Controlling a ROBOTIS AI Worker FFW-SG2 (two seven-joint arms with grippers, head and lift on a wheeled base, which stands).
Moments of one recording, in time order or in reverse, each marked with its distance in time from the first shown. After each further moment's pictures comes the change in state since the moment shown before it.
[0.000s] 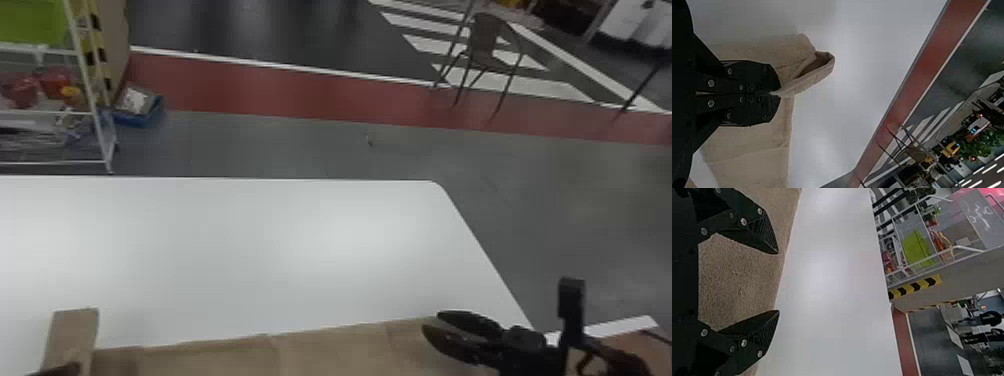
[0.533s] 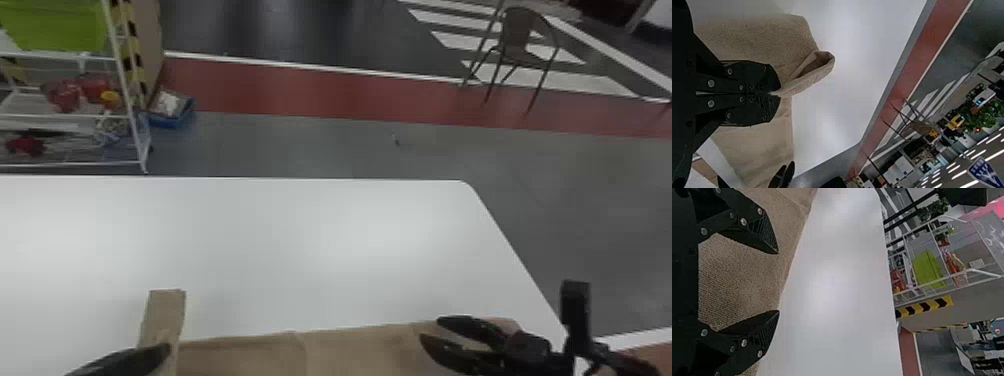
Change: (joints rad) left arm -0.013 0.000 -0.106 -0.023 0.072 0.000 0.045; right arm 0.040 0.046 0.104 -0.099 0.047 0.011 -0.018
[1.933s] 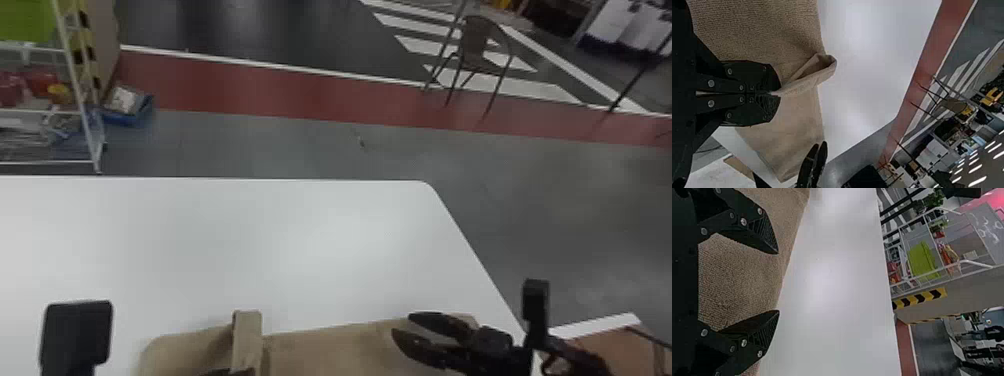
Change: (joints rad) left arm 0.067 0.000 -0.509 0.077 -0.133 -0.236 0.252; right arm -0.009 -0.008 -0.034 0.053 -0.026 -0.048 -0.017
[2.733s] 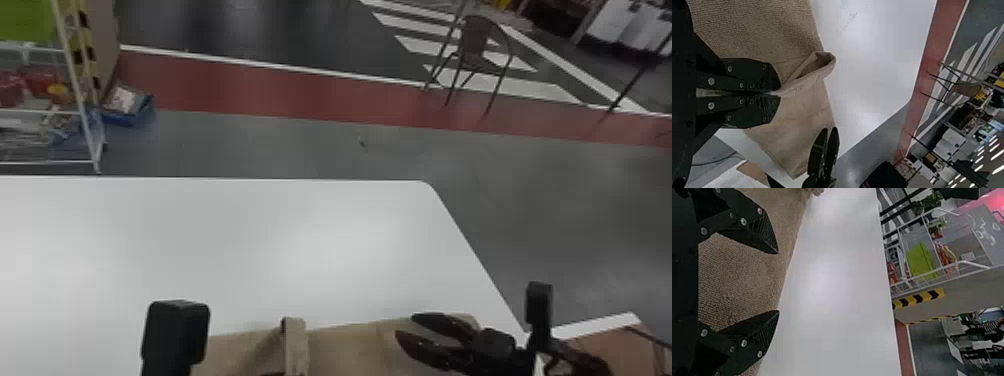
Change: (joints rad) left arm -0.050 0.000 -0.228 0.082 -0.095 -0.057 0.086; right arm 0.001 -0.019 -0.010 0.046 -0.030 -0.046 -0.003
